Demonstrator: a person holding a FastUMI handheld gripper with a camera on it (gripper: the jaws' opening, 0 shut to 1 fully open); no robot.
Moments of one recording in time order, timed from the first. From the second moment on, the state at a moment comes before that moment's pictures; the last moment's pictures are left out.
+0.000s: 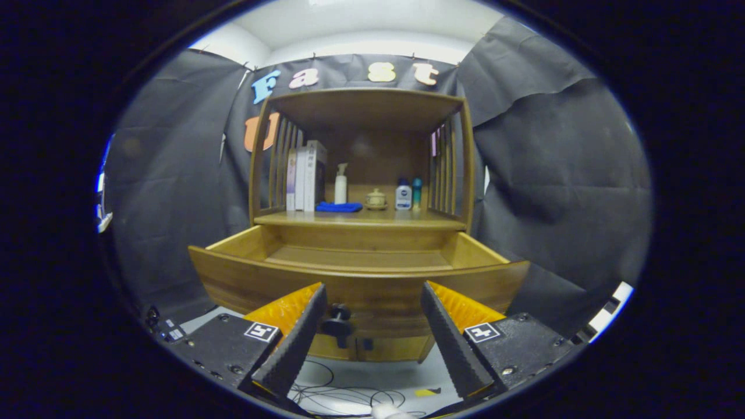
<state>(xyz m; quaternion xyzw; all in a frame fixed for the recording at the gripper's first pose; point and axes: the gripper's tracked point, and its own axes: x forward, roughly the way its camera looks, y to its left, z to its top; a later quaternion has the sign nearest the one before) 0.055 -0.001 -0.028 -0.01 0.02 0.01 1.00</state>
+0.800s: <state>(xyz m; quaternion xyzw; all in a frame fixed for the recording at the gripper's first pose) 0.163 0.018 0.153 0.03 0.03 0.03 1.00</state>
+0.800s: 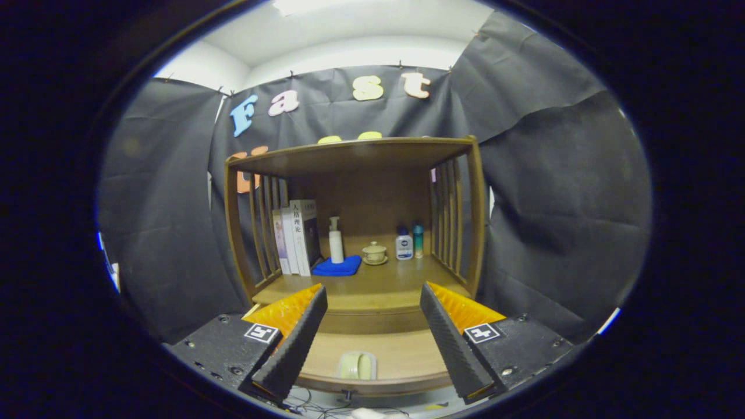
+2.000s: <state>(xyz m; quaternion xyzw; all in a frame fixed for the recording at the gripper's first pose) 0.266 0.057 -0.071 -0.05 0.53 0.01 0.85</state>
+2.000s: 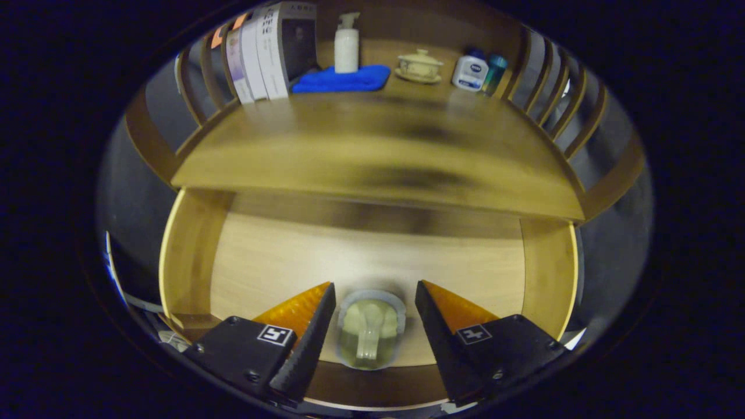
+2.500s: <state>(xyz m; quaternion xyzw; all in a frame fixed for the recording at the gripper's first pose) 0.238 0.052 -0.105 -0.03 0.59 -0.02 0.81</state>
